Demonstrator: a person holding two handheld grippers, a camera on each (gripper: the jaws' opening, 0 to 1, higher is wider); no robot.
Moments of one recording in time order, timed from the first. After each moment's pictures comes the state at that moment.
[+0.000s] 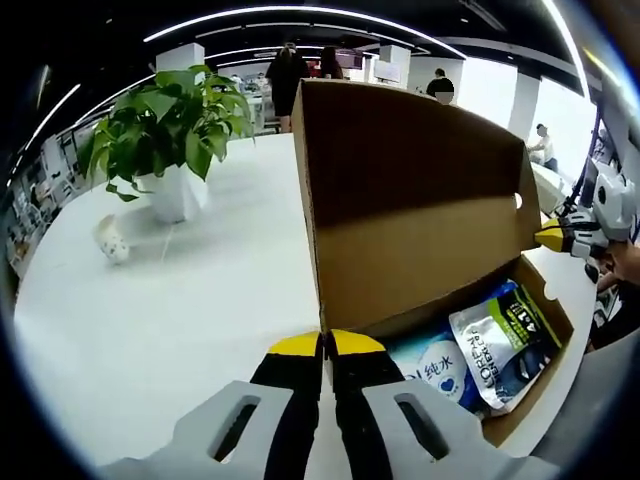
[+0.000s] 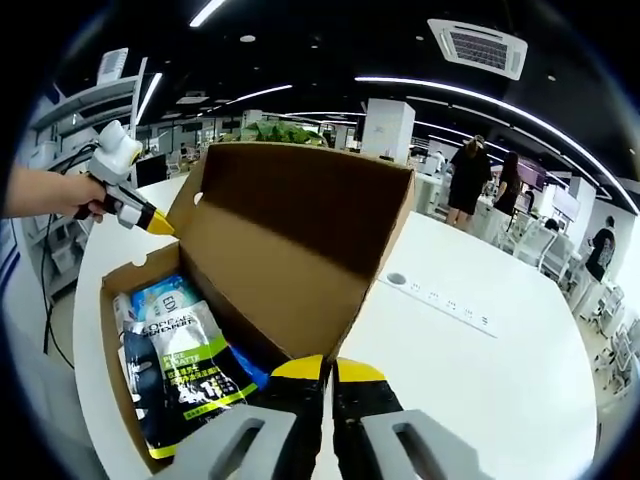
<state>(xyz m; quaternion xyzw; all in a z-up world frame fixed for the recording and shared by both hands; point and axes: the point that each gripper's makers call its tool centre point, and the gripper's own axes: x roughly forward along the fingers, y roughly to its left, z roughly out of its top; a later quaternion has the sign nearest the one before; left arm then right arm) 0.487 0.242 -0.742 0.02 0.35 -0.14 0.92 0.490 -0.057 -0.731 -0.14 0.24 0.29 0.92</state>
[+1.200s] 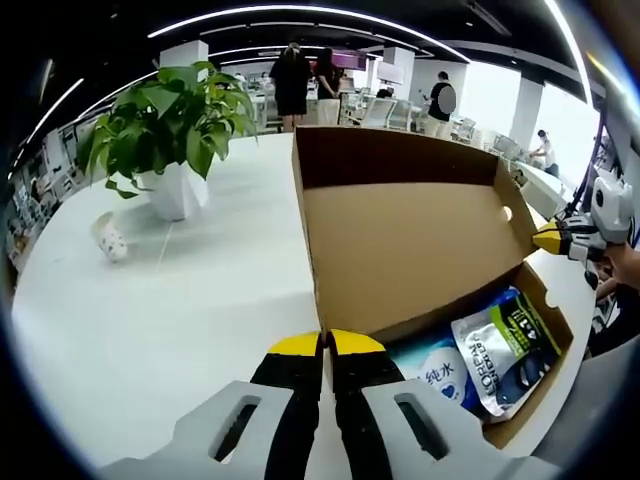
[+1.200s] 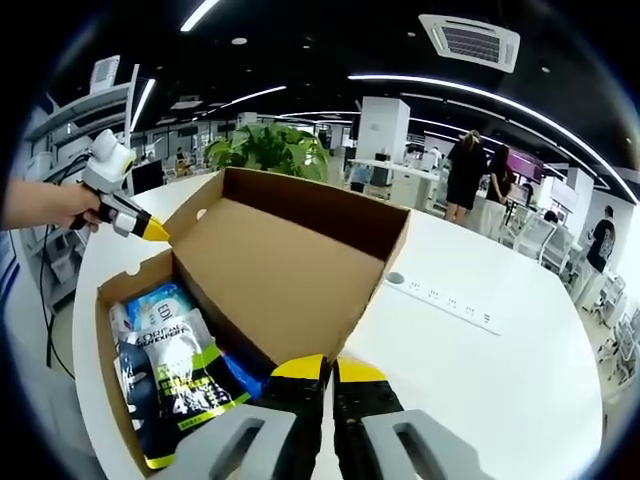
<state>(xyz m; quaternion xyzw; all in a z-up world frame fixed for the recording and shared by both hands) 0.494 0.243 -0.744 0.01 0.35 -0.14 0.92 0.501 -0.057 -0.733 -0.12 0.25 0.28 0.92</state>
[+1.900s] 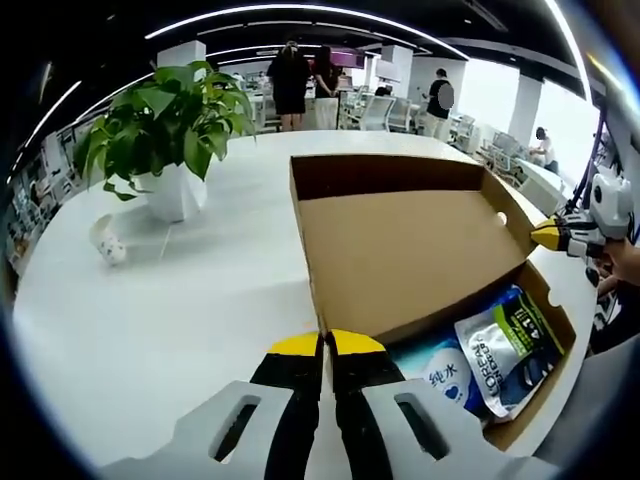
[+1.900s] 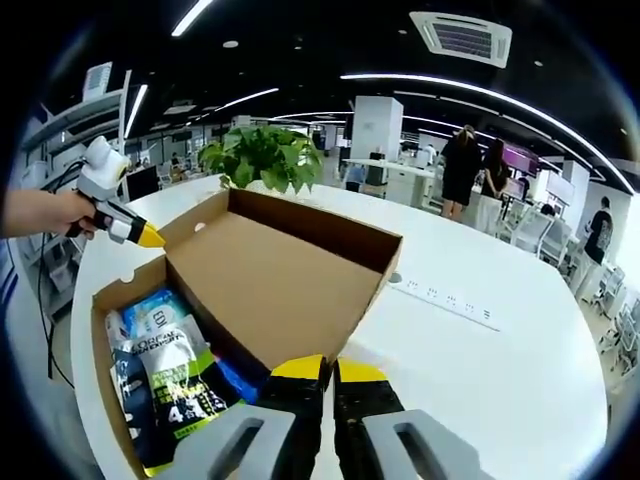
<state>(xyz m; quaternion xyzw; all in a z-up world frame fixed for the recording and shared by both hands) 0.497 0.243 -0.745 0.01 0.36 -0.14 0.92 0.508 -0.057 -0.736 -0.11 0.25 0.27 0.92</state>
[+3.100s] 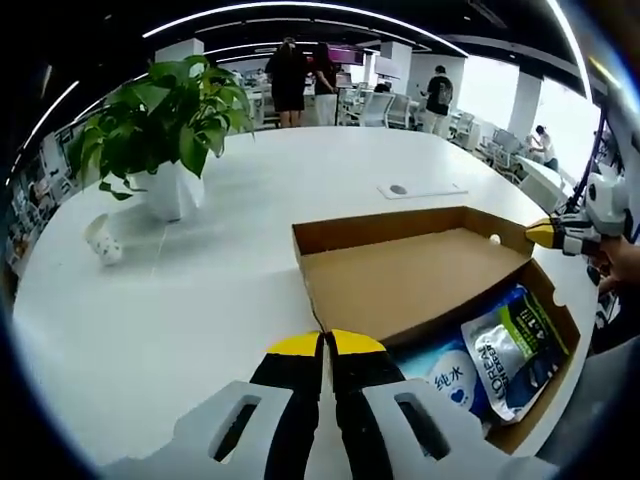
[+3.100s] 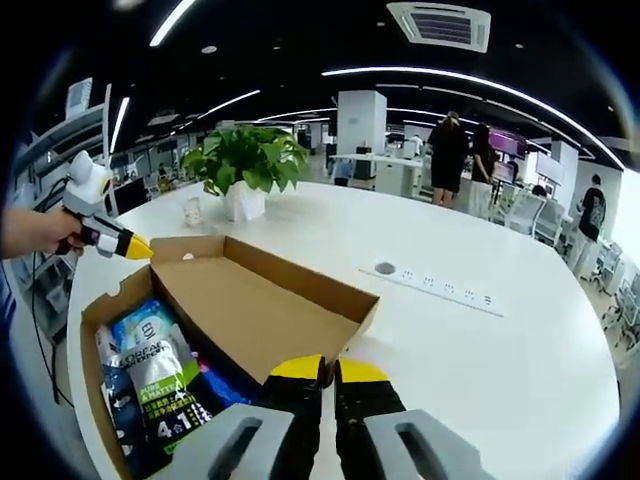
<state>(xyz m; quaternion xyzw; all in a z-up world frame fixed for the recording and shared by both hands) 0.505 0.243 -0.753 0.02 0.36 -0.15 0.92 0.523 -0.059 -0.749 -0.07 0.27 0.25 0.93</state>
